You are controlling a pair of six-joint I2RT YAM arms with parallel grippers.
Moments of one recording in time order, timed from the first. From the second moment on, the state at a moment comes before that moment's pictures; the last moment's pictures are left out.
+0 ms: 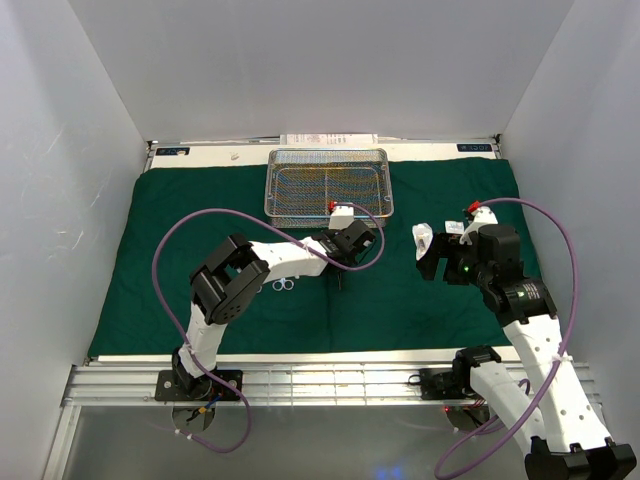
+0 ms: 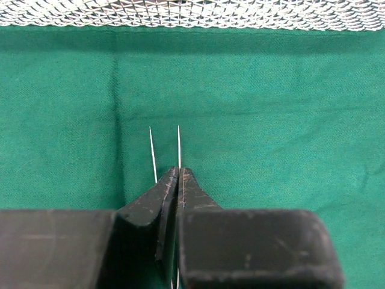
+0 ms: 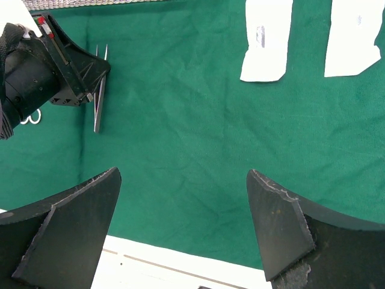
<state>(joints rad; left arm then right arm) -0.94 2.04 1.33 -0.25 -0.57 -0.75 0.21 0.70 0.79 -0.74 -0.15 0.28</state>
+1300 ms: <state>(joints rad) -0.94 2.03 1.43 -0.45 -0.55 -0.78 0.21 0.61 0.75 -0.74 -0.18 0.28</state>
